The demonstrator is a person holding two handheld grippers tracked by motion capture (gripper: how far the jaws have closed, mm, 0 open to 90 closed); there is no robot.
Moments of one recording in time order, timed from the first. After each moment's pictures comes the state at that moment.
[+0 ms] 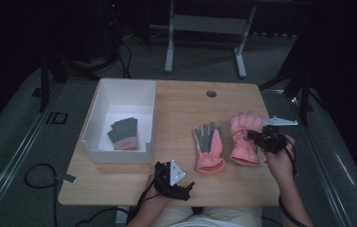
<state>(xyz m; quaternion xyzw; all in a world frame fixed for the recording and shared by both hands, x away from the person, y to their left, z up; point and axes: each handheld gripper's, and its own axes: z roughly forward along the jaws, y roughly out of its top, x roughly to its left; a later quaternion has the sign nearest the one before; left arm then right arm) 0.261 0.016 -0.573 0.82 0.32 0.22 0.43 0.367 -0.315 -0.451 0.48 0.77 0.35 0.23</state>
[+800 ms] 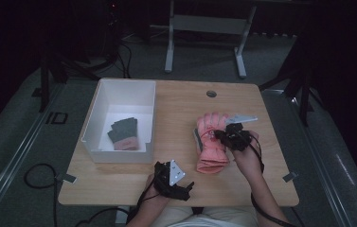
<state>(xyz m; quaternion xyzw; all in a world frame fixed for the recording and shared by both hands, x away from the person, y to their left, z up) 0.261 0.017 -0.572 0.81 0.32 0.22 0.43 0.371 -0.215 -0.459 0.42 0.81 0.35 0.19</state>
